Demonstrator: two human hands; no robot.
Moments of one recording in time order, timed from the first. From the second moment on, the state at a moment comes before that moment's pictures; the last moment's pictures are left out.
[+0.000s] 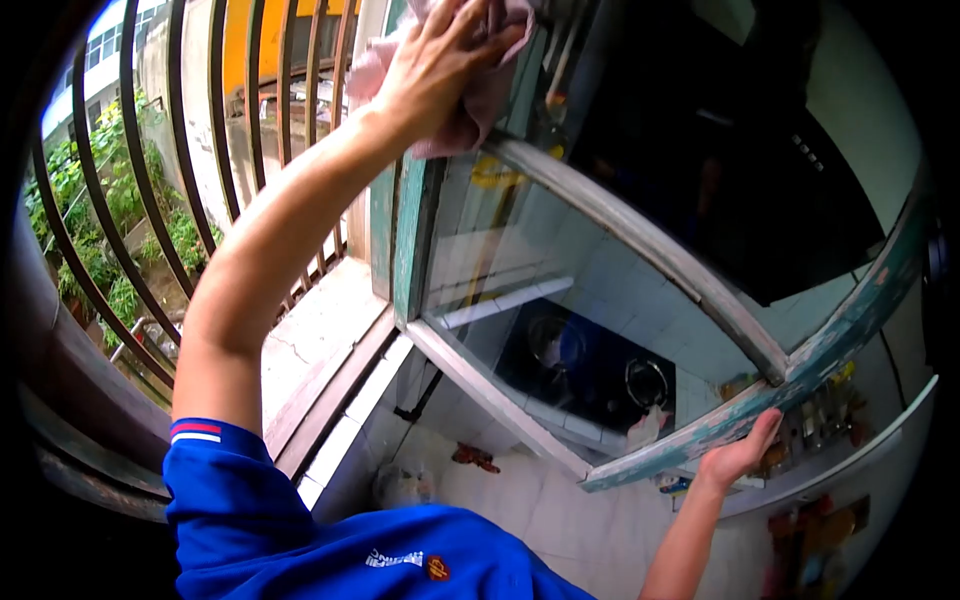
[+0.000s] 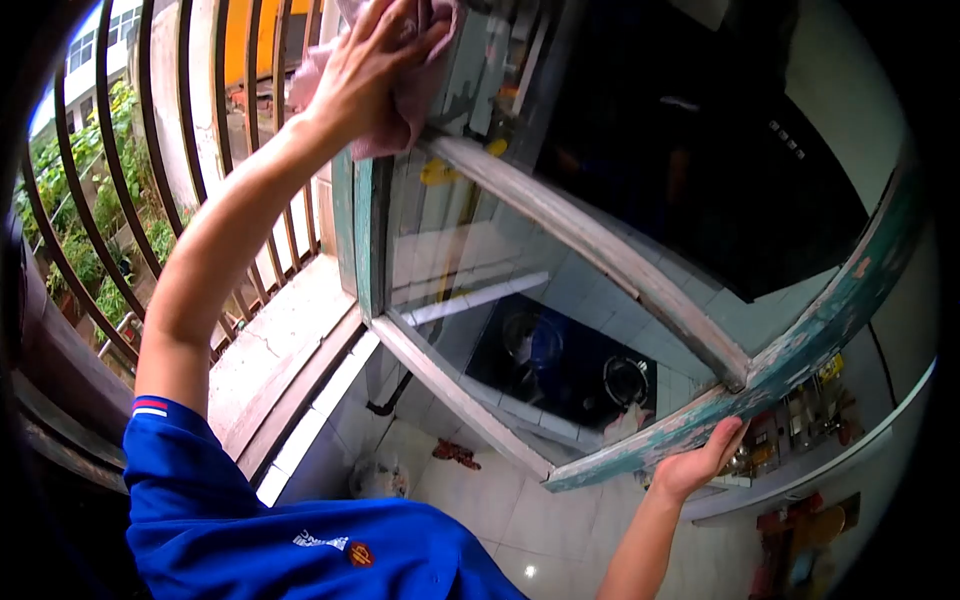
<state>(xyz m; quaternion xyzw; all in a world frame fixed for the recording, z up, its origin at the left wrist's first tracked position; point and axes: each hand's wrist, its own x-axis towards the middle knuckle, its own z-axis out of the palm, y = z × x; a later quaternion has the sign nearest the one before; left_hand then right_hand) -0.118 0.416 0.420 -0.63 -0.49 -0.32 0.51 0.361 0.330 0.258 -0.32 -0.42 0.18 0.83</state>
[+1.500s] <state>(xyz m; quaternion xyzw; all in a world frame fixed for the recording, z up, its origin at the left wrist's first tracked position) -0.046 0.459 0.615 -0.52 -0.37 -0.68 0.37 0.380 0.344 0.234 -0.33 -0.38 0.18 0.85</state>
